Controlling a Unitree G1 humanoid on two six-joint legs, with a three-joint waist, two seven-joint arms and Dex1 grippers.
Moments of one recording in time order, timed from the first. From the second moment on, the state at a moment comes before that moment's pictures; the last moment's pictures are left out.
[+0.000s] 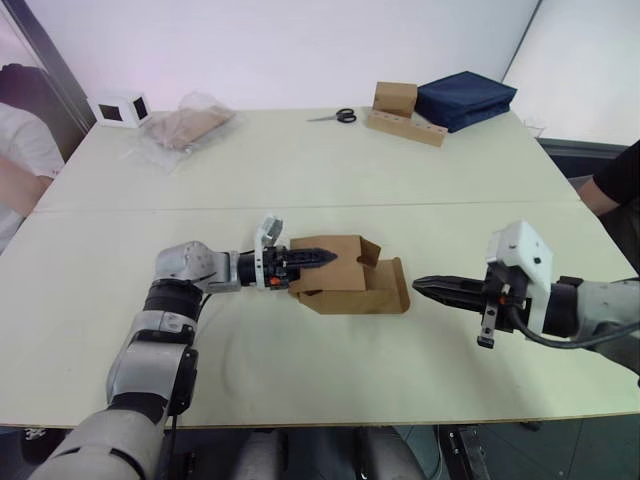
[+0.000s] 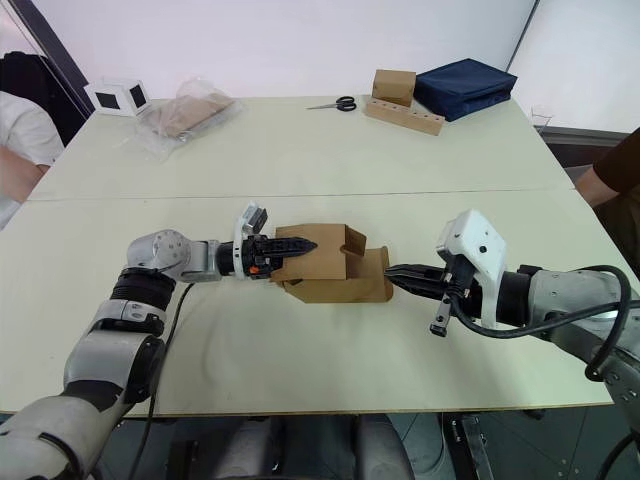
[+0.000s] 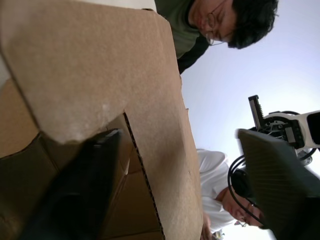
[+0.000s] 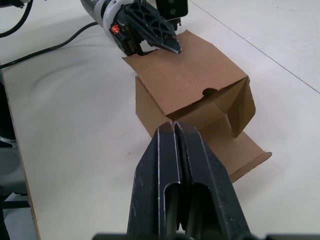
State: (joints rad) left arm -0.88 0.34 0.02 0.69 -0.72 1.26 -1.08; right arm -0.11 -1.02 -0.34 -0.72 0.94 0.89 0.69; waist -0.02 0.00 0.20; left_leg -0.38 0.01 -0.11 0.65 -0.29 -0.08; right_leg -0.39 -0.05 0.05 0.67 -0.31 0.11
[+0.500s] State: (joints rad) left arm -0.88 0.35 0.04 0.64 -0.71 1.29 -1.10; right arm -0.13 -1.02 -0.33 -0.72 0.94 0.89 0.68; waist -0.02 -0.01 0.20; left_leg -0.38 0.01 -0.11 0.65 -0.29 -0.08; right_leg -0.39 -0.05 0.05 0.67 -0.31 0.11
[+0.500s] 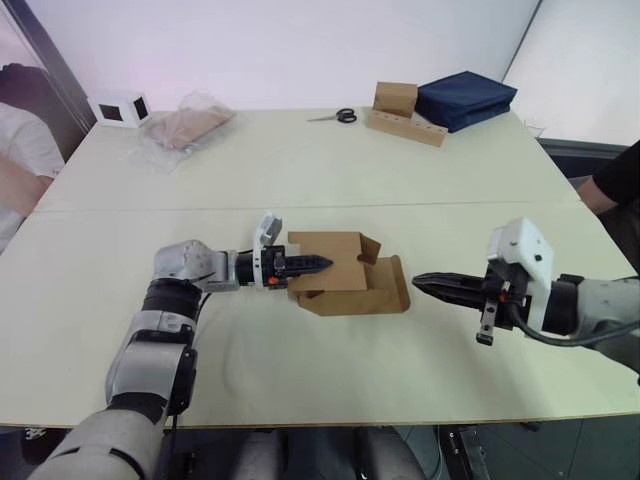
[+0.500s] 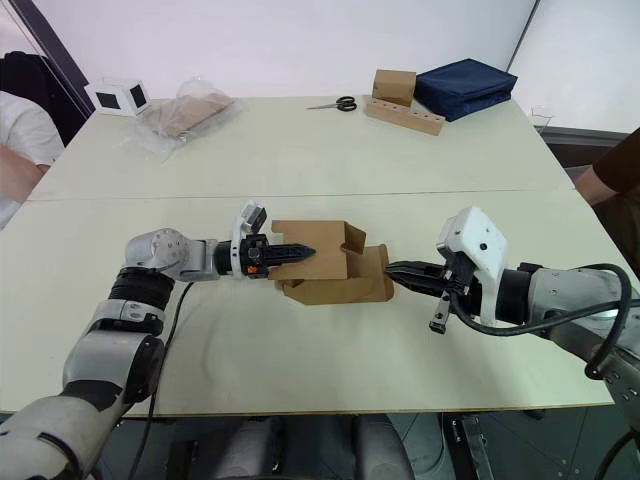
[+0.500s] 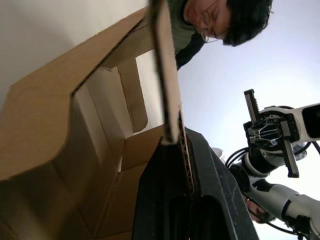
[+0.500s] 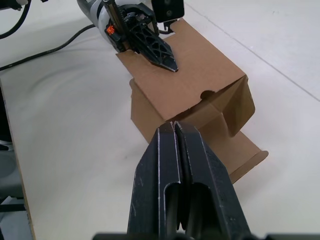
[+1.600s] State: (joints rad) left arm -0.56 0.48 0.11 -0.15 -0.89 1.07 -1.10; right arm -0.45 -0.69 -0.12 -0.50 0.92 0.86 0.50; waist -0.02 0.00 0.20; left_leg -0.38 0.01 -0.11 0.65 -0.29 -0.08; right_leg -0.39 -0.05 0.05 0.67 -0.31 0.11
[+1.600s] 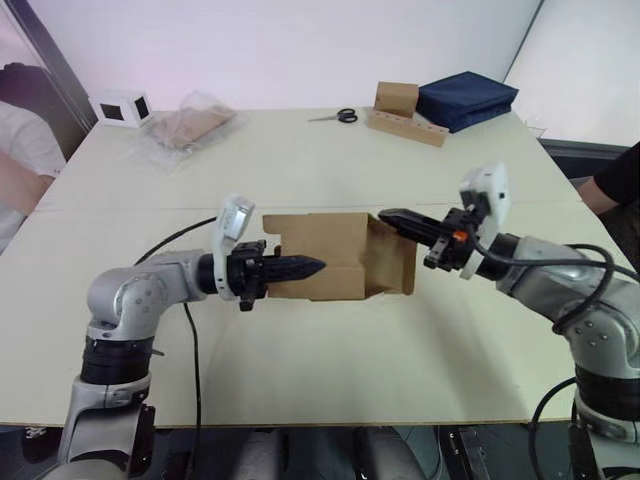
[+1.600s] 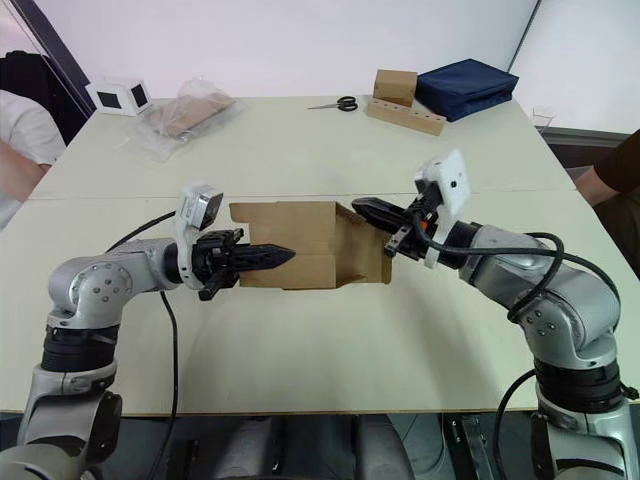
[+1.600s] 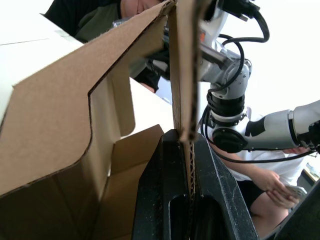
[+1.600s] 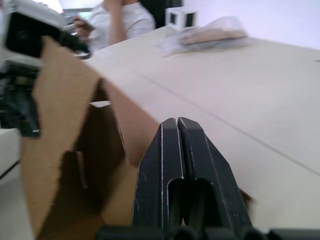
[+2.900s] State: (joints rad) left arm -0.55 0.50 0.09 -0.12 -0.97 1.03 -1.00; right arm -0.51 -0.57 -0.01 -0.52 0.72 0.80 0.50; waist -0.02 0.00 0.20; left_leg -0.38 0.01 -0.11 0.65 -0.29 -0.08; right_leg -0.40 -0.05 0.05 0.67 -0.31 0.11
